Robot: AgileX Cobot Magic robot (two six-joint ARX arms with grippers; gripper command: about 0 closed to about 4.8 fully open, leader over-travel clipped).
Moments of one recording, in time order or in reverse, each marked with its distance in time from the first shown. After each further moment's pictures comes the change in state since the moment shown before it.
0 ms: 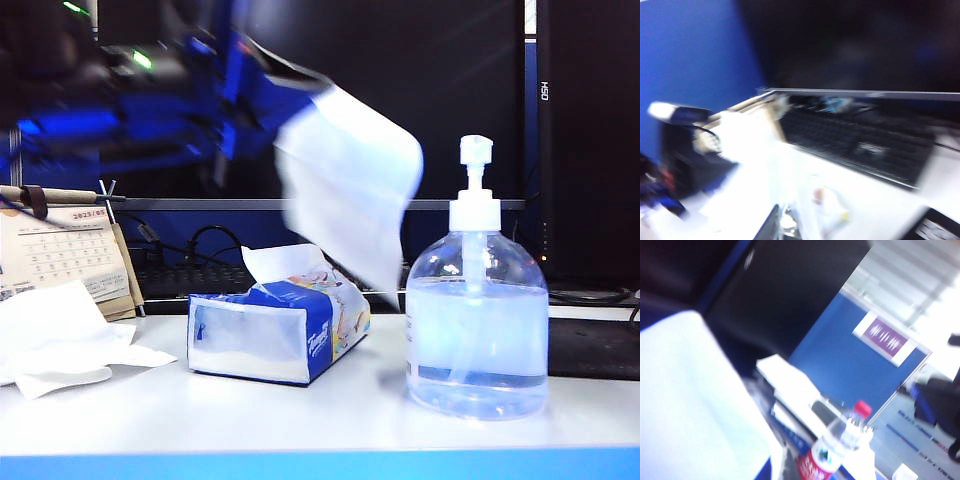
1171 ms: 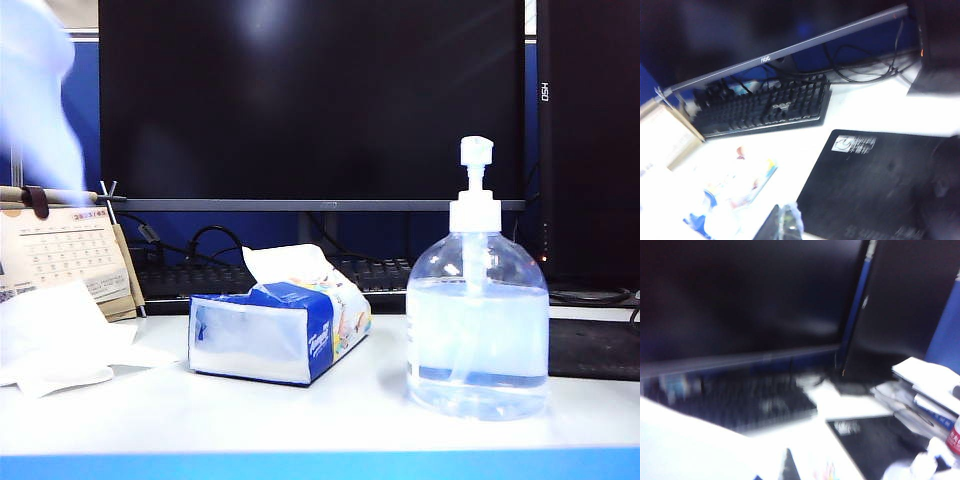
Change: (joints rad) left arm 0.628 -1.317 -0.156 -1.353 0.165 0.511; right arm -0.198 -0.557 -0.276 -0.346 0.203 0.130
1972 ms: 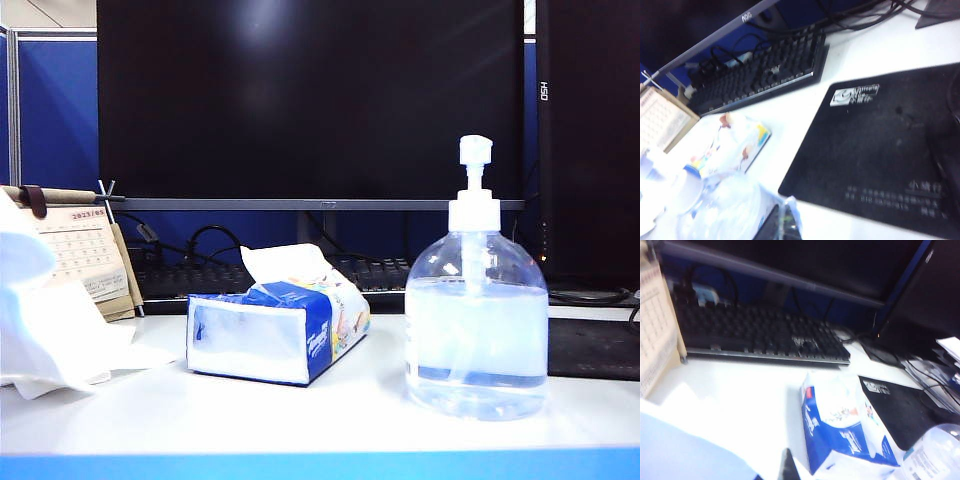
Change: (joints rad) left arm 0.003 -0.019 -0.374 0.212 -0.091 -0.100; right arm 0.003 -0.092 -0.292 0.146 -0.045 0.121
